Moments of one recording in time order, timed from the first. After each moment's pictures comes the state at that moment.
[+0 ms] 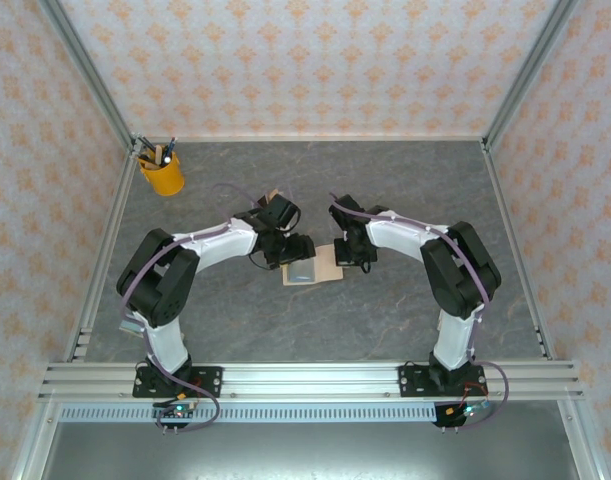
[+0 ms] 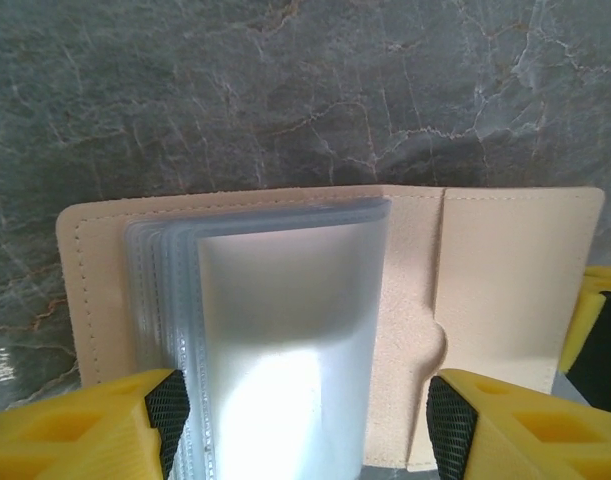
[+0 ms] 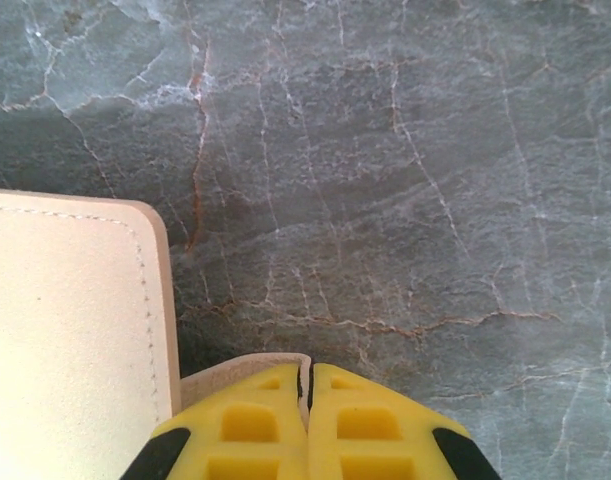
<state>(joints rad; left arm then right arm) -0.55 1.82 1.14 -0.48 0.25 -0.80 0.57 1.85 1.18 -0.71 -0.01 0.48</state>
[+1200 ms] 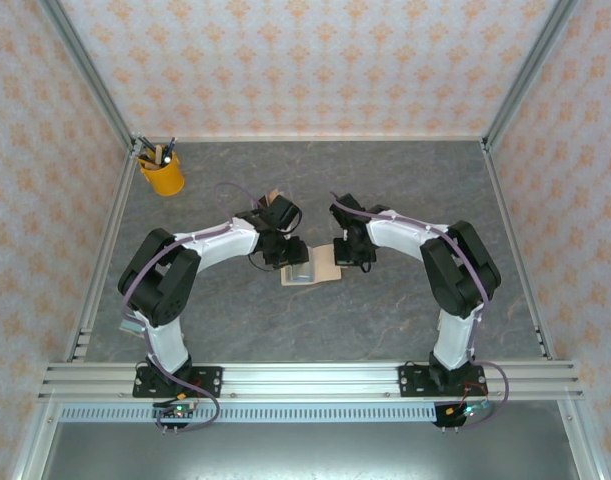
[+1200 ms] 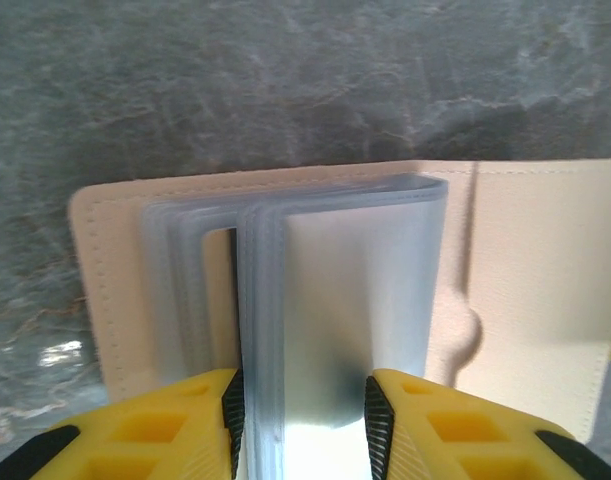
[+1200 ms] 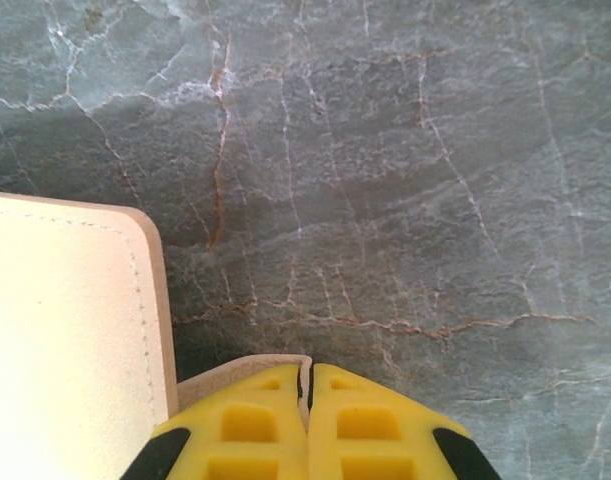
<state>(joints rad) -0.56 1.82 1.15 -0.51 0.25 -0.75 0.57 1.86 1.18 -0.70 -0.05 0.49</state>
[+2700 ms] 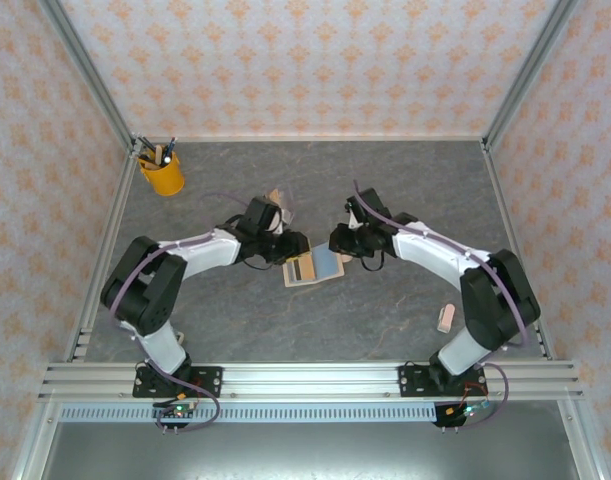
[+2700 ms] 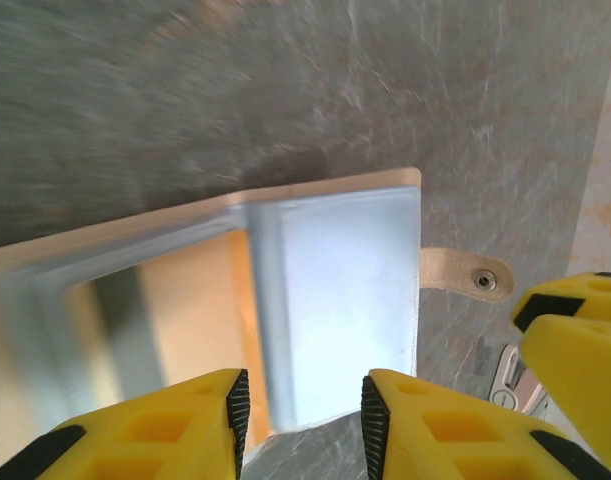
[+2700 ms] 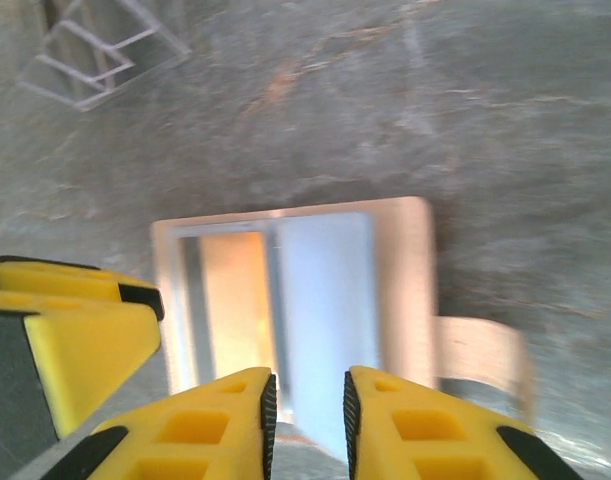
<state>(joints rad) -0.45 1.69 0.93 -0.13 0.48 -0.85 0.55 1.60 1.04 -0.44 -0.27 0.64</state>
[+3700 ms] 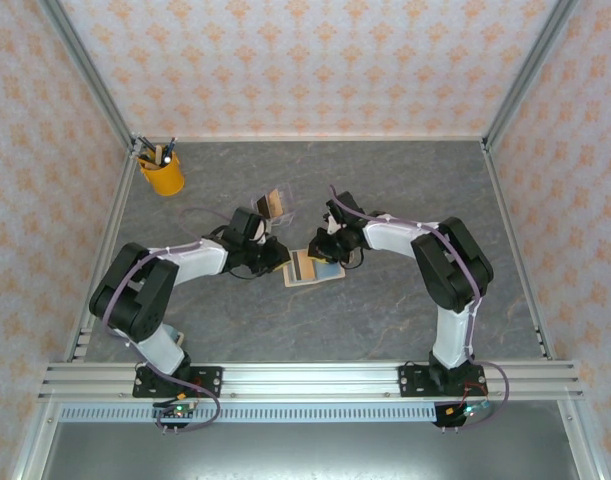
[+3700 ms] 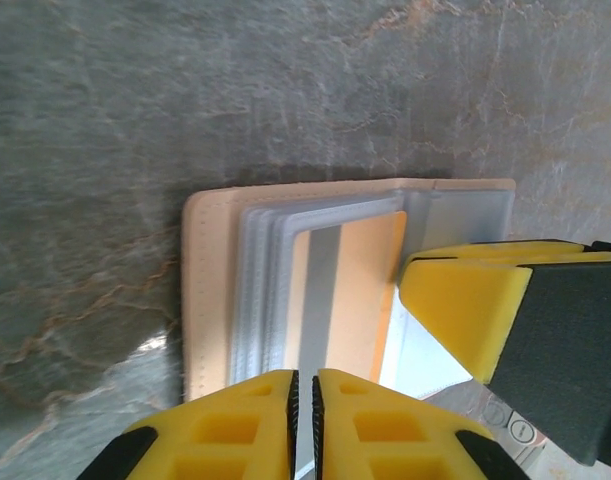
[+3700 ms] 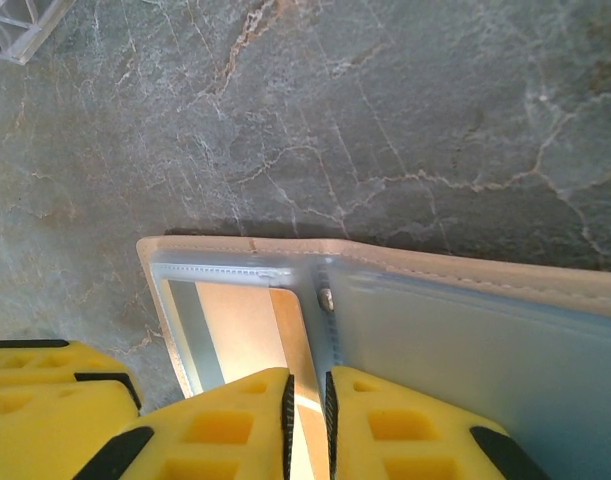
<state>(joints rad) -0.41 1.66 0.80 -0.09 0.47 -0.93 0.57 1.91 1.15 -0.33 -0.48 0.76</state>
